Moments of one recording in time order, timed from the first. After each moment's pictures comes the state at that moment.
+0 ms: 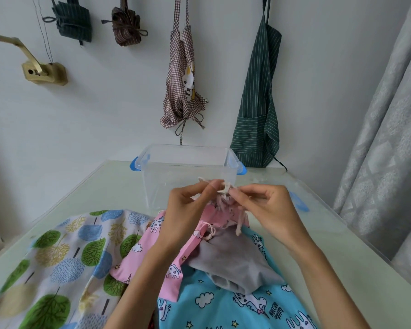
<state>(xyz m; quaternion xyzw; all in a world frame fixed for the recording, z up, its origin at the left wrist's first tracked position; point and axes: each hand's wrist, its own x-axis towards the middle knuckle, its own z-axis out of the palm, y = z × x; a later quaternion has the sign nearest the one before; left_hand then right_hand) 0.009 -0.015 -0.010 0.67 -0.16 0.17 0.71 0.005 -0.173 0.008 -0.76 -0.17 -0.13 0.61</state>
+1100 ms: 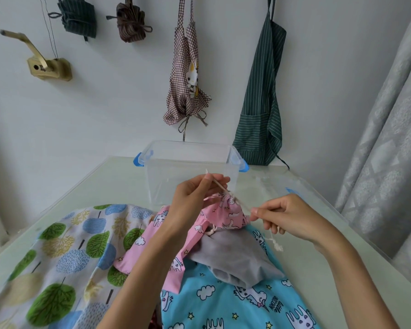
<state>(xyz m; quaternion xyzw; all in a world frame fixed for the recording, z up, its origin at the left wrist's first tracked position) 0.012 -0.017 -0.003 0.62 -0.11 0.07 0.77 0.001 -0.208 0.013 -0.90 -0.06 0.02 0.43</state>
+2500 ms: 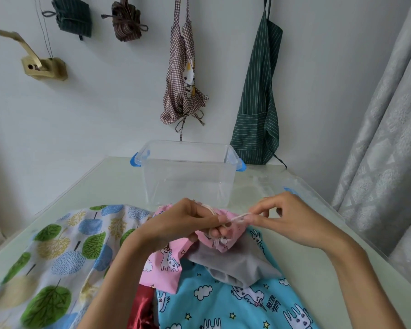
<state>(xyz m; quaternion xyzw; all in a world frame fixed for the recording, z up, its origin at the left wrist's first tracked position) 0.000 0.009 -0.005 0.77 -0.21 -0.16 0.58 -0.007 -0.212 0.016 -0.92 -0.21 -0.02 0.34</state>
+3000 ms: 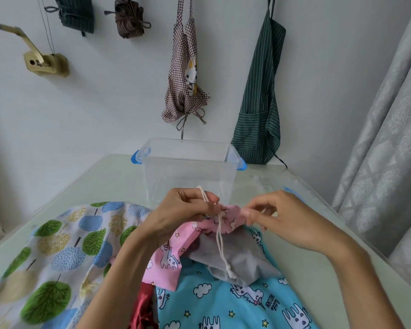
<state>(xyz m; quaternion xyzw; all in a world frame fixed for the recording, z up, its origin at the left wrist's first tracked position) 0.004 0.007 -0.005 0.69 -0.10 -0.07 0.72 -0.017 -0.200 0.025 -0.93 -0.20 -0.02 0.32</state>
